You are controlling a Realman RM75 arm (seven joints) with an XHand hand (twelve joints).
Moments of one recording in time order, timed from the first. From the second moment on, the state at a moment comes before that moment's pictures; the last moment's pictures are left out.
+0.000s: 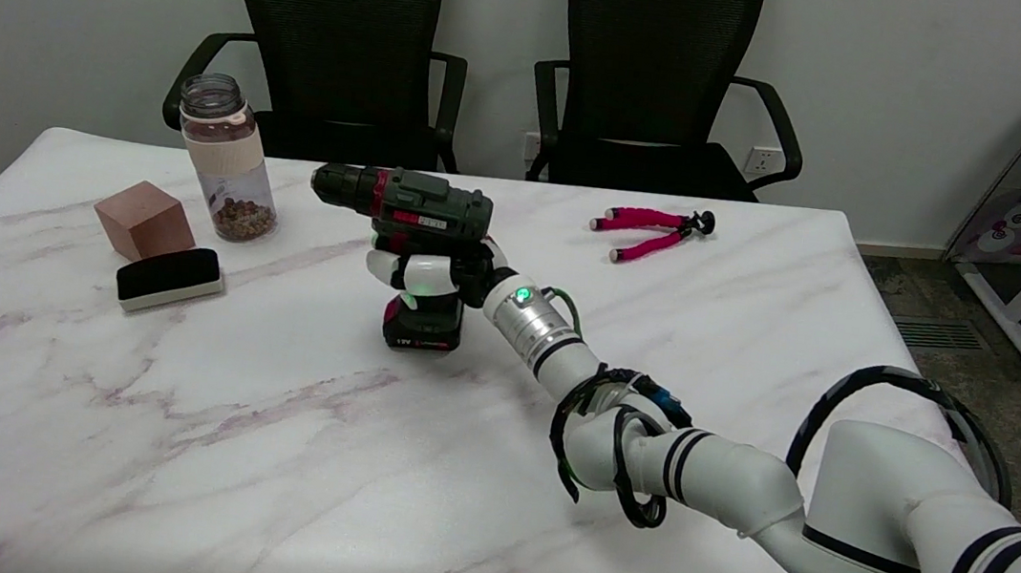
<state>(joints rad) 0.70 -1.44 0.48 -0.47 -2.18 0.66 1.49</state>
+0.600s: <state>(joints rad) 0.70 -1.43 0.48 -0.48 -2.16 0.66 1.49</state>
